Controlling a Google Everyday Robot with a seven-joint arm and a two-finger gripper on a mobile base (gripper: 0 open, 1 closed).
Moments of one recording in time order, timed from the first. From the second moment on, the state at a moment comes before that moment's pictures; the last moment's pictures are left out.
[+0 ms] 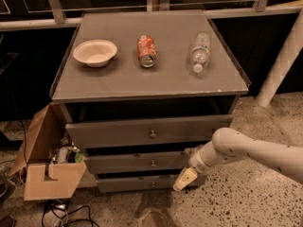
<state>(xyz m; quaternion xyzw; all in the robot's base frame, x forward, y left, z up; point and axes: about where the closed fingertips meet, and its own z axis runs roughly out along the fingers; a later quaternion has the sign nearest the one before) 0.526 -0.141 0.469 -0.50 0.81 0.20 0.21</state>
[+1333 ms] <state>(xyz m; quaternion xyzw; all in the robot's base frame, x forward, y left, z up) 0.538 -0.146 0.490 -0.50 0.80 0.20 0.25</state>
